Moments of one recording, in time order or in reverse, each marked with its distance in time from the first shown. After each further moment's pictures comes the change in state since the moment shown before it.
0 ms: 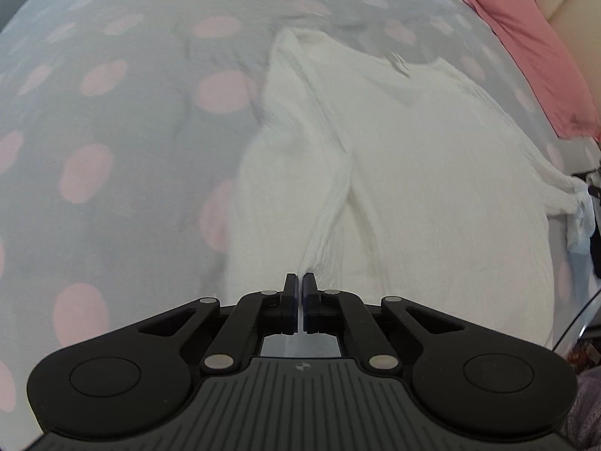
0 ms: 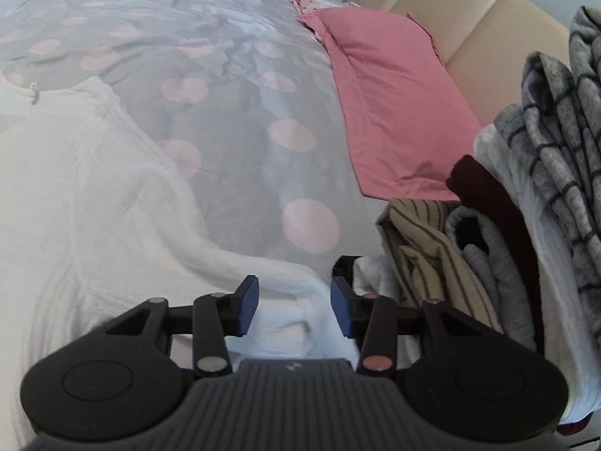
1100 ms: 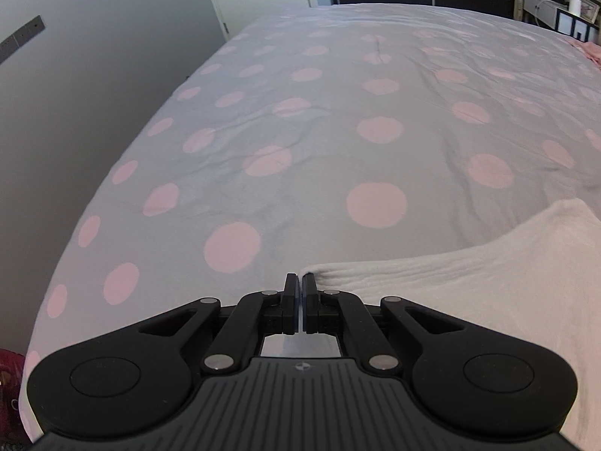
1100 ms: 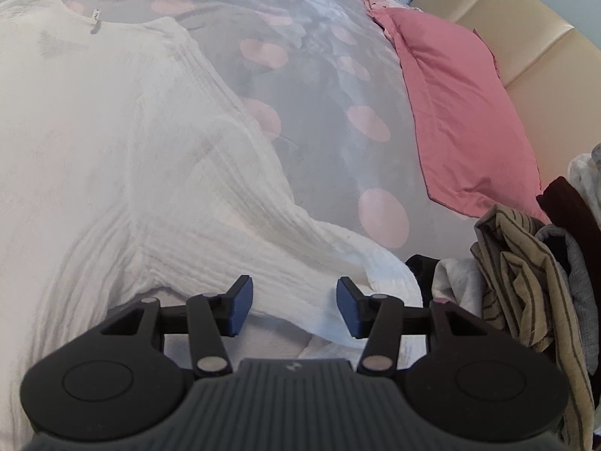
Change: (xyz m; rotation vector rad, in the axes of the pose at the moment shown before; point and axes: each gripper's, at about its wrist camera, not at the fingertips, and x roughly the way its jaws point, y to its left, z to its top) left arm -0.031 0.147 0.074 -0.236 -0.264 0.557; right arm 0.025 0.063 -0.015 -0.172 0.043 0.059
